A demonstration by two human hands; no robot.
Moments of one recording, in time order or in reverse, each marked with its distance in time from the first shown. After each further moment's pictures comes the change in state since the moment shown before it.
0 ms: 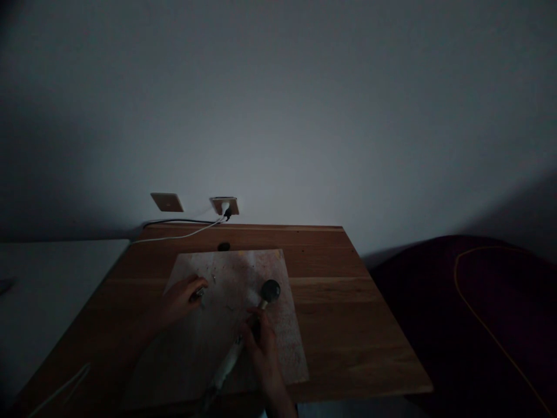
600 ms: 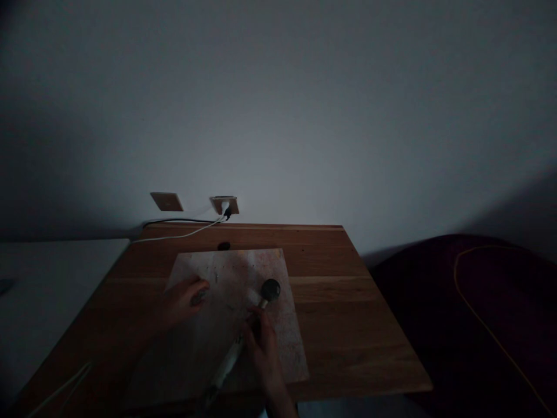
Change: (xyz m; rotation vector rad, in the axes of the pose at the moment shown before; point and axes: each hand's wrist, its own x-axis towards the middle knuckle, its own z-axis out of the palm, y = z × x) left_hand -0.007 0.008 0.002 0.069 0.007 0.031; right_hand -0.001 0.001 -0.001 -0.043 0.014 -0.020
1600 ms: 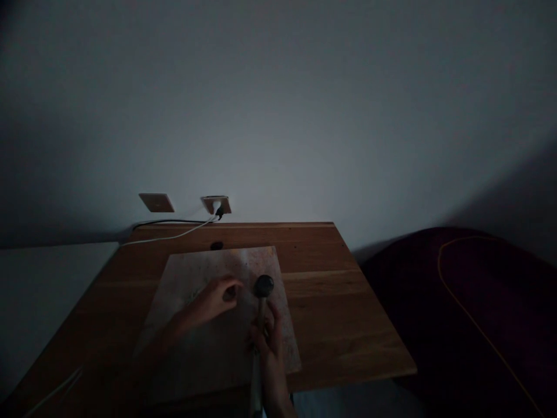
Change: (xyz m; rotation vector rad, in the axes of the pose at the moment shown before) left_hand 0.052 0.073 0.040 -0.299 0.045 0.240; right_hand -0.022 -0.024 -0.016 0.330 0.143 0.148
